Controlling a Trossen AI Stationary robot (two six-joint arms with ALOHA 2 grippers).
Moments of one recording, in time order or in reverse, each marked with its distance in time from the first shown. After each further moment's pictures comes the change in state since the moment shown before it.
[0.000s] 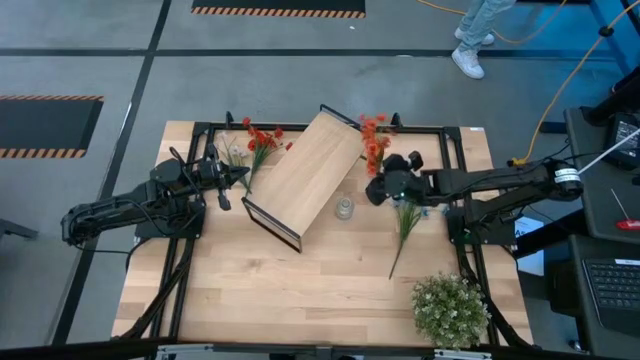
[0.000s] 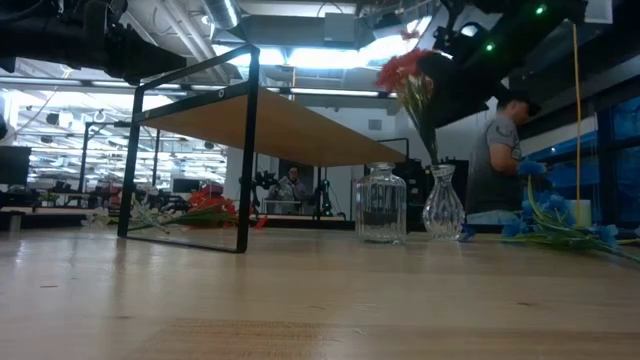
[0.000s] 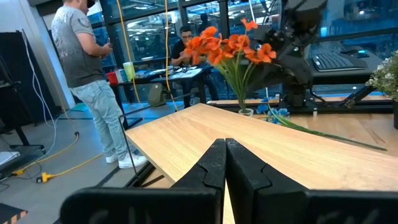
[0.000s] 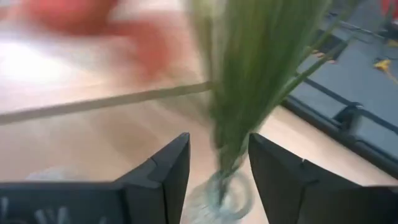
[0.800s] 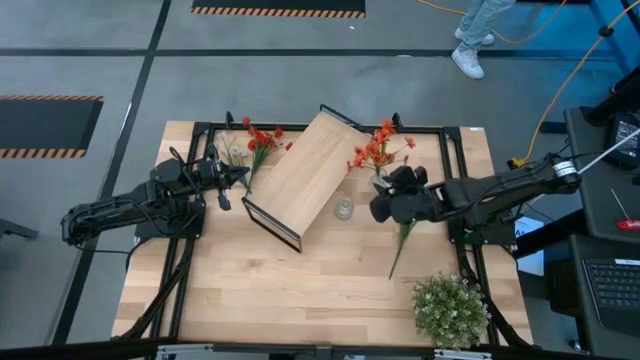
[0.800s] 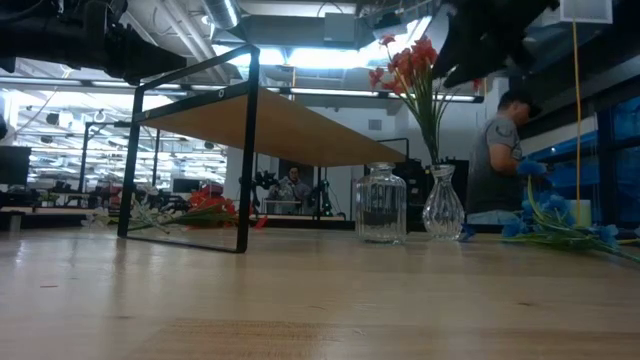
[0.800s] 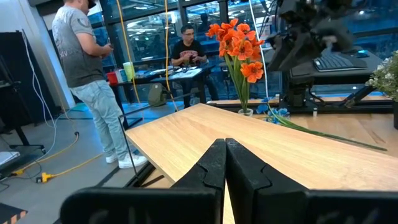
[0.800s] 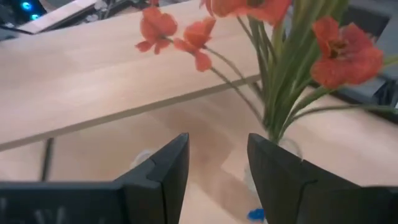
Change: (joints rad) left arm 0.000 0.000 0.000 0.000 0.000 0.000; right arm 0.244 0.000 0.198 -0.314 0.066 0.379
